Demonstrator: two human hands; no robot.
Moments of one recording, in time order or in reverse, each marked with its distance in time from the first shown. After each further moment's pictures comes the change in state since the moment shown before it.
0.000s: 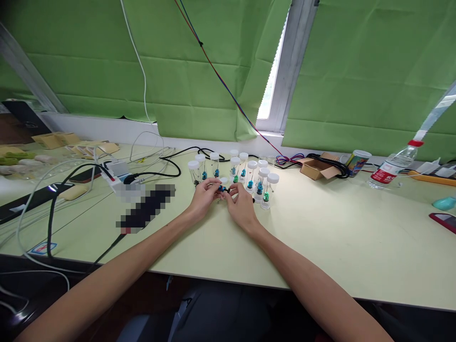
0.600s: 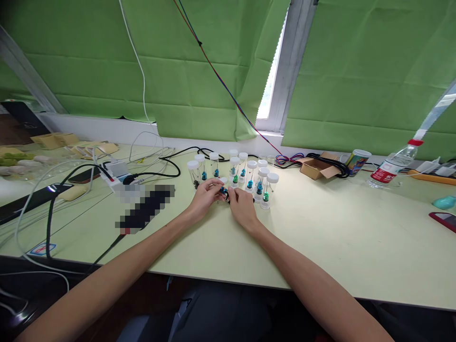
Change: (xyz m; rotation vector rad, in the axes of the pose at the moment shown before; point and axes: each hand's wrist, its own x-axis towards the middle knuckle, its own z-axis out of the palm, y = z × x) left_hand -0.004 0.003 0.000 0.017 -0.103 -0.021; right_hand 0.004 0.003 -0.002 -0.122 -0.022 0.028
